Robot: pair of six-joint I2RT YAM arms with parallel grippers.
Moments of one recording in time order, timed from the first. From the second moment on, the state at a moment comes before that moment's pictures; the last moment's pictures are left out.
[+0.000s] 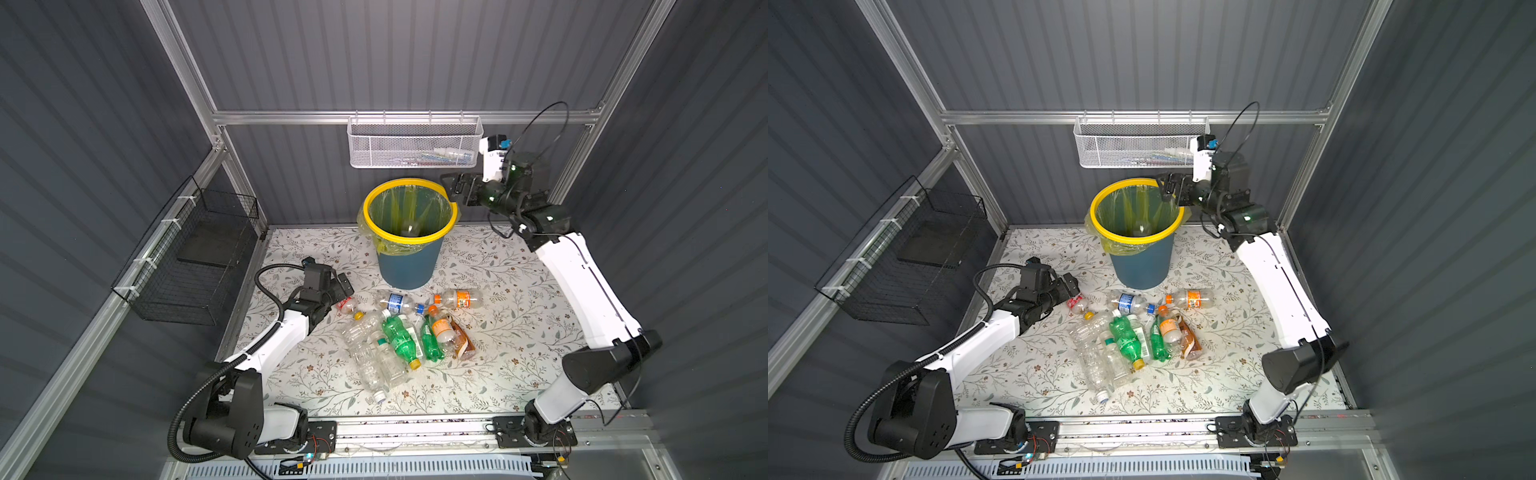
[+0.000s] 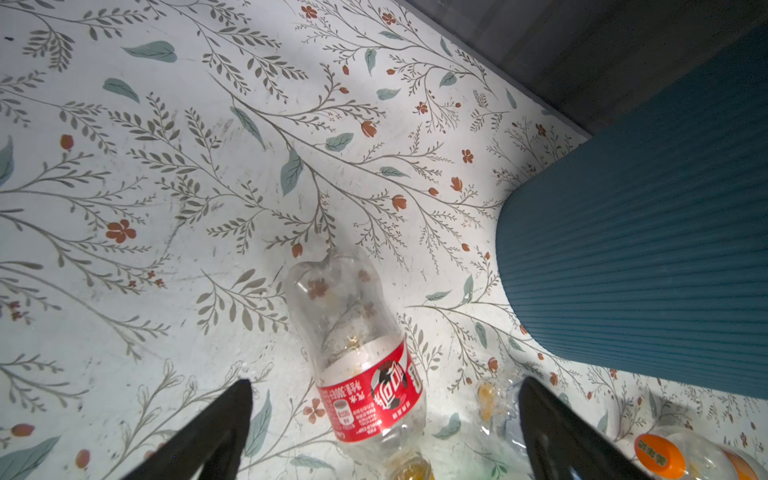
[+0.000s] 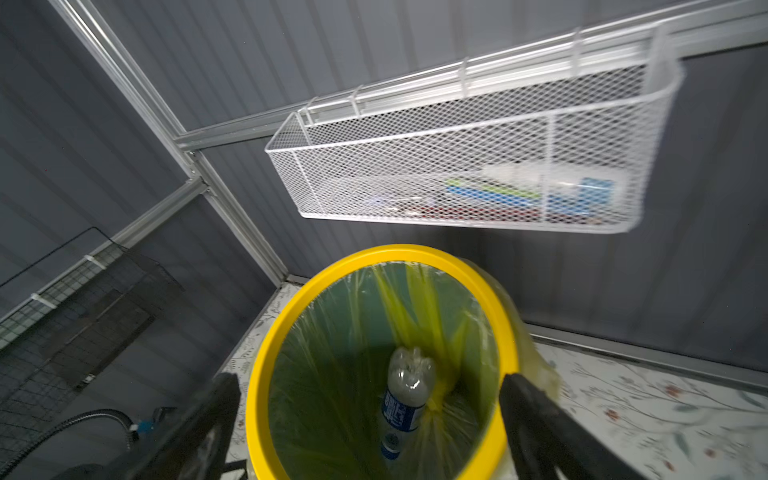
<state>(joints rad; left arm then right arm) -0.29 1.34 0.82 -0.20 -0.11 -0.63 0.34 1.59 1.95 -0.52 -0.17 0.29</state>
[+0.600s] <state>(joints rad) -0.29 1.52 0.88 -0.21 -0.03 -0.71 0.03 1.15 1.13 -0.42 -0.16 0.49</state>
